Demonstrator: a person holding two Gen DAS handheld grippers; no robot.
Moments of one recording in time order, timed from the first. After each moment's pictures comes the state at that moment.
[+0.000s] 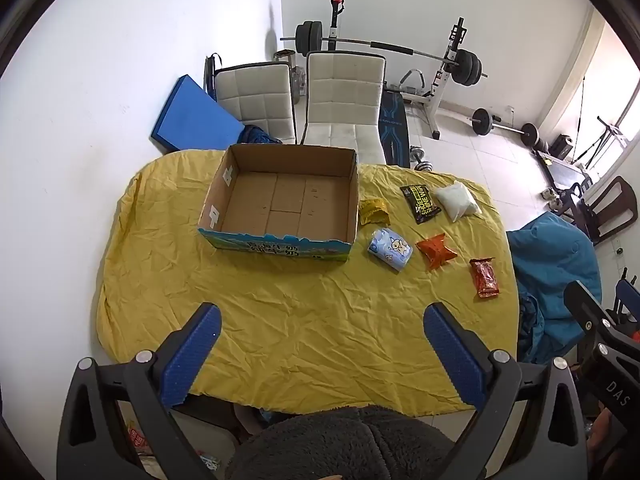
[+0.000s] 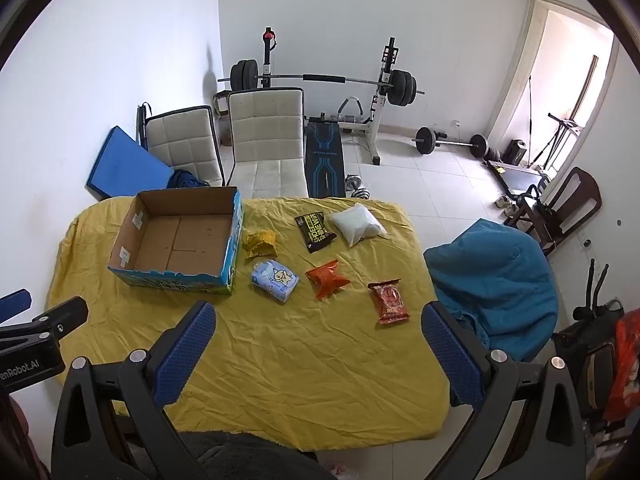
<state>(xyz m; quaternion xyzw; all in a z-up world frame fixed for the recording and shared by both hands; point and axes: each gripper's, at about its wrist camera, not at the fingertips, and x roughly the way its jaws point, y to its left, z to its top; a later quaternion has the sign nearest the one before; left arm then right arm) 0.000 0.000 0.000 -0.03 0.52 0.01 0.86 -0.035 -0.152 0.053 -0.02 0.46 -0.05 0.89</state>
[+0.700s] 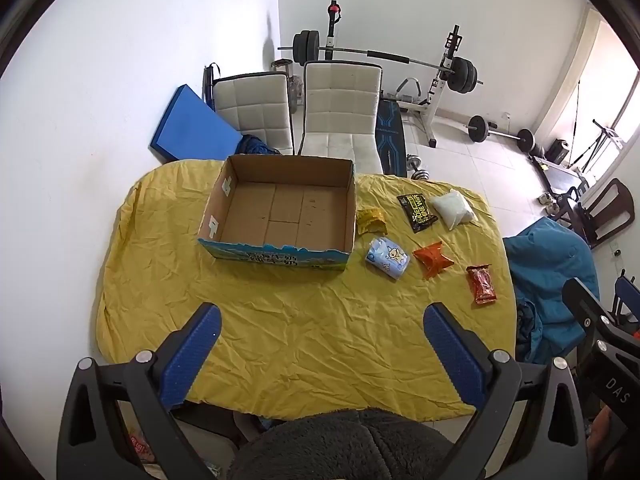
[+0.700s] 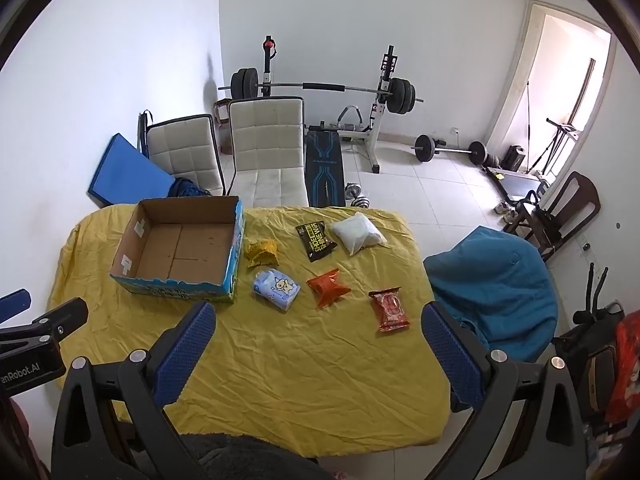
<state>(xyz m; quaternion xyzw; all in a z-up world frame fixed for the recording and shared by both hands) -0.001 -0.002 0.009 -0.02 0.50 0.01 0.87 -0.040 -0.149 0.060 -0.02 0.44 -0.06 0.90</state>
